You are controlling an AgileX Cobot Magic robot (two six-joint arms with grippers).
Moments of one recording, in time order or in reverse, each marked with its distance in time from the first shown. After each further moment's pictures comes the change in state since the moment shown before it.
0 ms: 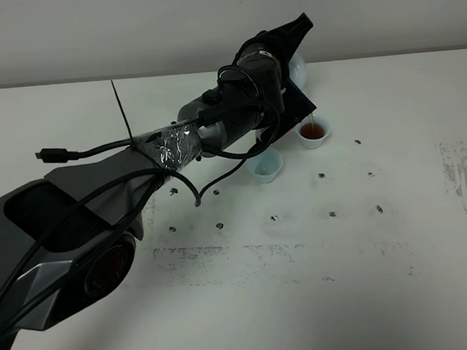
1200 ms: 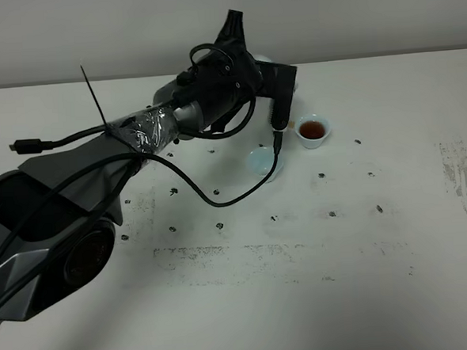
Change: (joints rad) left arm 0.061 -0.056 0.000 -0.372 0.239 -0.399; right arm 0.000 0.000 0.000 0.000 0.000 0.000
